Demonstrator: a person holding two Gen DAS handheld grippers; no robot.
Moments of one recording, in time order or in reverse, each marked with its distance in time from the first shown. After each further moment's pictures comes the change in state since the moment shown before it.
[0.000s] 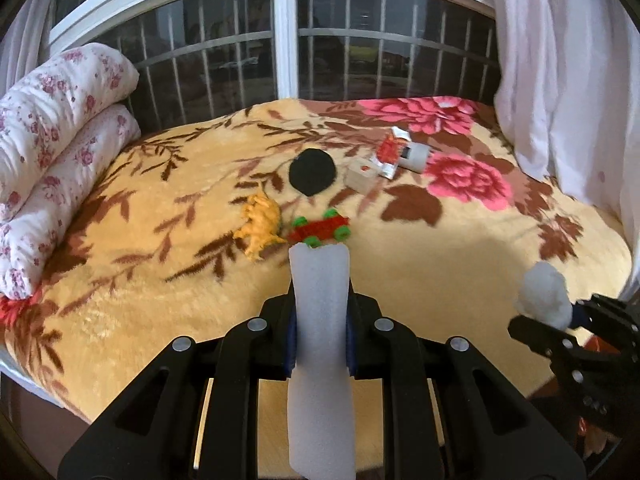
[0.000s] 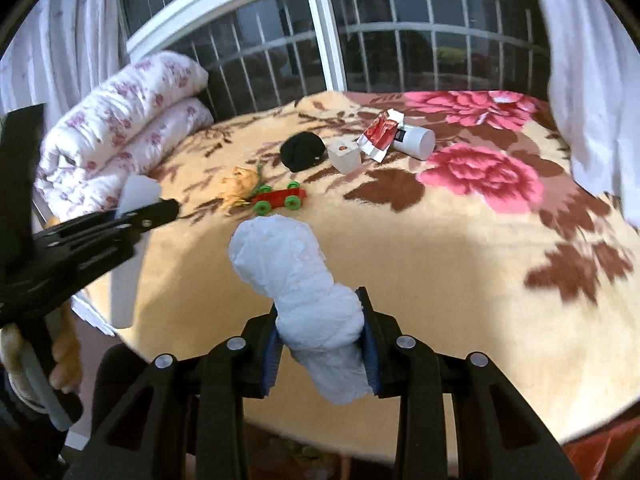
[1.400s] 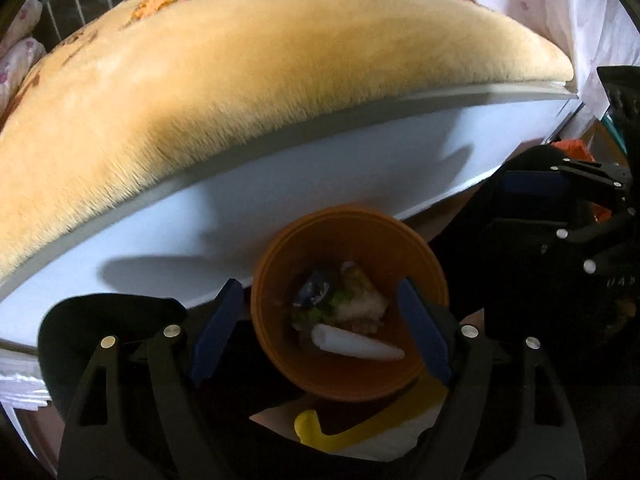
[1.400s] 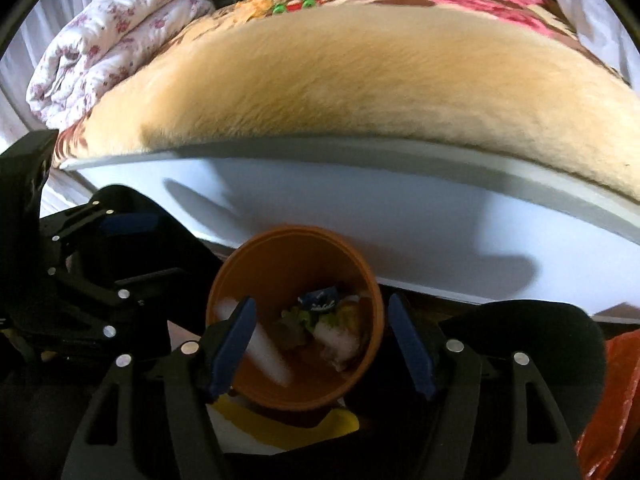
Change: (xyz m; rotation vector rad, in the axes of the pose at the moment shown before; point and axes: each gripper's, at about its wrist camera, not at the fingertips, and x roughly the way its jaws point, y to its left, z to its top) left arm 0.007 -0.011 -0.191 0.229 0.398 -0.248; right arm 0.020 0.016 -0.158 0.025 0.343 0.012
